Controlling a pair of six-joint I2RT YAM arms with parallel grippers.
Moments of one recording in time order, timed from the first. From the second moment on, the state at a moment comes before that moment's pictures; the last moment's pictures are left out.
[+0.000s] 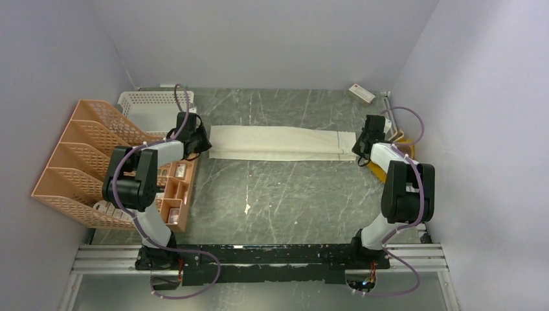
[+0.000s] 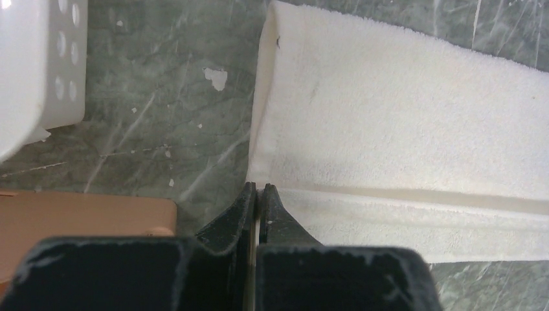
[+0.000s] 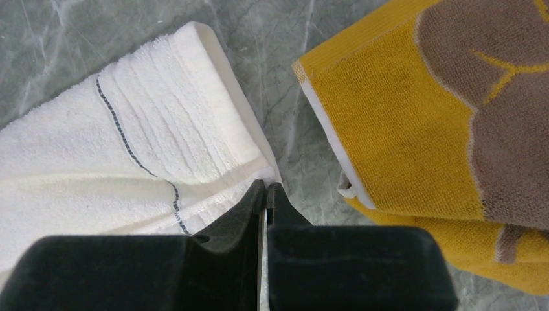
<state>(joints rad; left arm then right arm) -0.15 1.77 0.93 0.08 0.03 -0.39 -0.11 1.64 0.93 -0.14 0.17 0.38</state>
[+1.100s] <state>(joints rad) -0.13 1.65 0.88 0.09 0.03 -0.44 -0.11 1.62 0.87 -0.14 0.18 0.42</state>
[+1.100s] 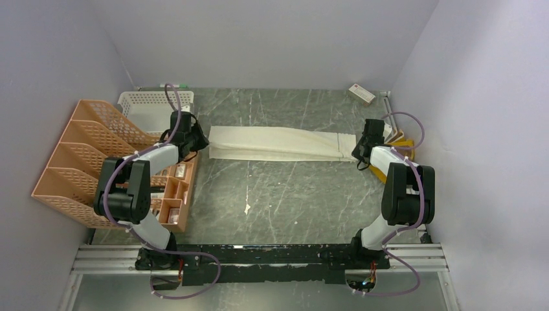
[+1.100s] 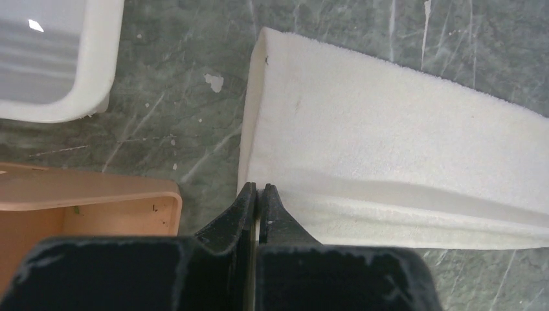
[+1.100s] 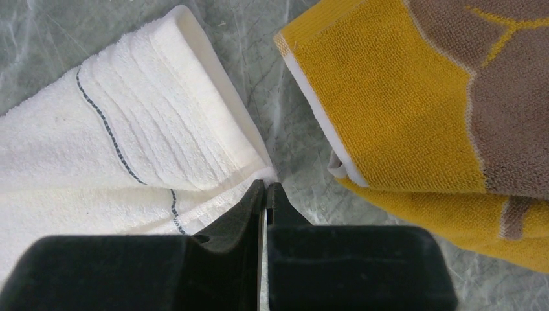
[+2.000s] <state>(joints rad) -0.14 1.67 0.86 0.10 0.10 -0.46 -0.13 1.56 0.85 -0.13 0.23 0.41</state>
